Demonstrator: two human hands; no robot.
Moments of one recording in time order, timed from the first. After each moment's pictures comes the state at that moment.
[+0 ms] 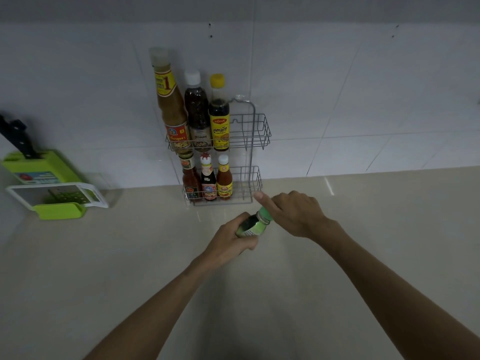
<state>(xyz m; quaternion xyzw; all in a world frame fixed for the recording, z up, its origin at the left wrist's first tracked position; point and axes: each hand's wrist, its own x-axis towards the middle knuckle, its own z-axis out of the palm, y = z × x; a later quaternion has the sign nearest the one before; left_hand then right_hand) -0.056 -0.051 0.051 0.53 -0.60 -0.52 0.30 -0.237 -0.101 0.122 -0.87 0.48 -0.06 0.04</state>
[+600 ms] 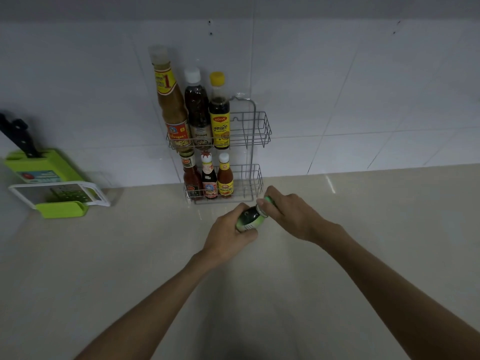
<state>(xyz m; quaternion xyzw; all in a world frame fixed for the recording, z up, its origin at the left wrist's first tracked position) -0.058 -0.052 0.056 0.59 -0.65 -0.34 0.32 -0.239 -0.094 0.121 -0.88 0.40 -0.19 0.19</state>
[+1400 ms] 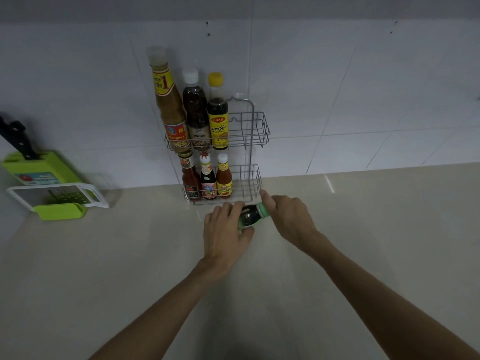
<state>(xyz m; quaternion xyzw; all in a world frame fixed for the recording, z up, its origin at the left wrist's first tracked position) -0.066 -0.046 0.050 0.65 -0.70 -0.03 0.28 -0.230 -0.091 0.101 -0.88 0.47 -0.11 -0.02</state>
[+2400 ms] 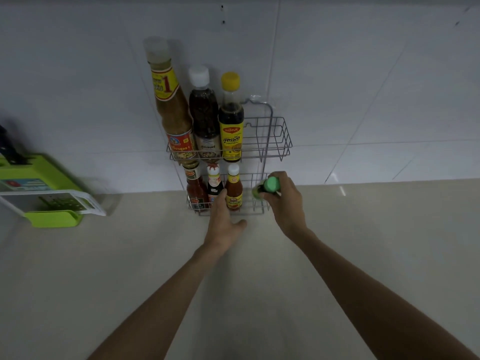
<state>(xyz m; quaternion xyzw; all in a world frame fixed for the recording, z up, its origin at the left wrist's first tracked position) -0.023 -0.150 0.013 0.68 -0.54 -0.34 0.36 -0.180 -0.200 0.046 -0.67 0.54 -0.41 0.31</state>
